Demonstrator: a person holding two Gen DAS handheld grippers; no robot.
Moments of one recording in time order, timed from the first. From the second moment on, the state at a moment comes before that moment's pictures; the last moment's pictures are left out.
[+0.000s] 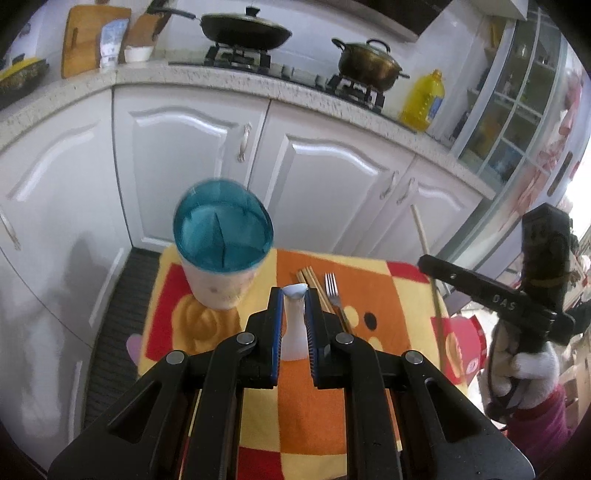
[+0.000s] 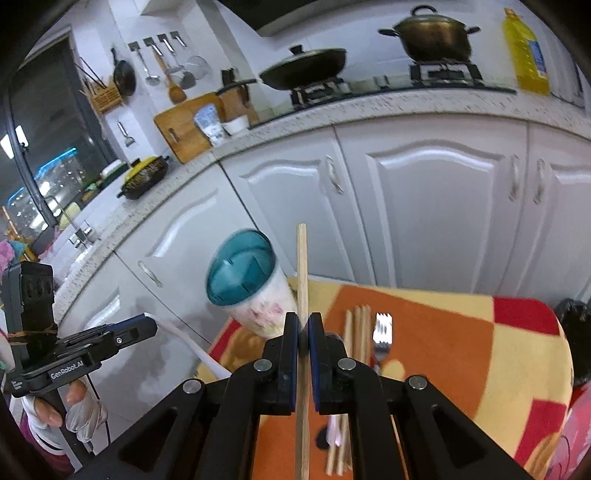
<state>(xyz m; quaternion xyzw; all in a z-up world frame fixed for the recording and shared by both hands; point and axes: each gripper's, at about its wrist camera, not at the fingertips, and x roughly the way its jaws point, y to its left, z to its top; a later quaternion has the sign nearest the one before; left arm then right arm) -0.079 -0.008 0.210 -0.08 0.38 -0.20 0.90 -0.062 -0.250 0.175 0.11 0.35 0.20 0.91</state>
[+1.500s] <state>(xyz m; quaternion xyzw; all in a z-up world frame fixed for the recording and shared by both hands) 0.074 0.023 0.170 -0.05 0.42 -0.11 0.90 0.118 -0.131 0.146 0.11 0.29 0.25 0.92</state>
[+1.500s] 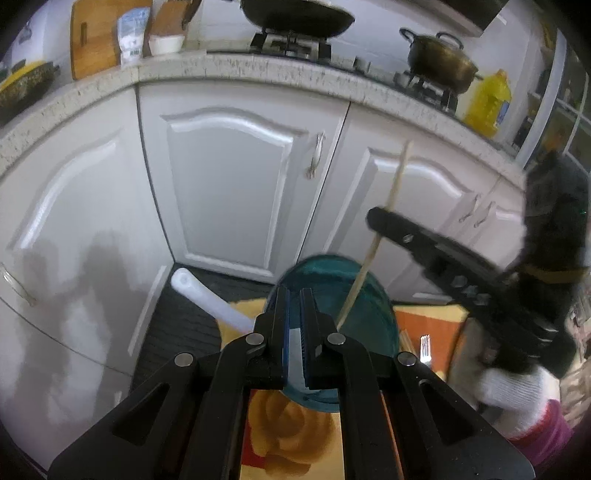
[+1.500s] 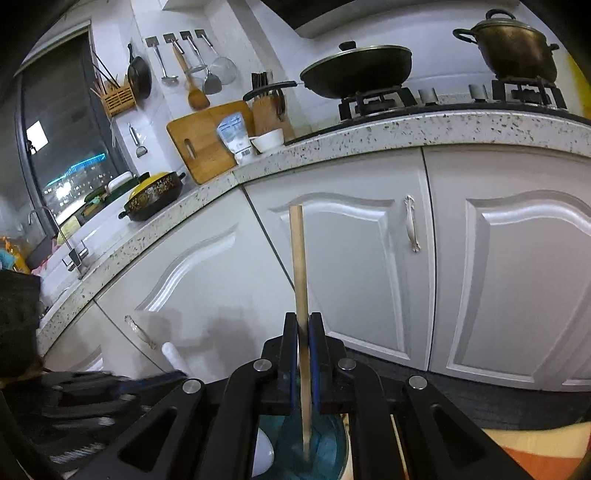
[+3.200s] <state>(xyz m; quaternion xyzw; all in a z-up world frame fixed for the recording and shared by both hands) -0.063 -0.066 0.188 0.00 0.36 -0.12 0.92 -0.084 -0.269 0.159 0.10 0.34 0.11 0.93</state>
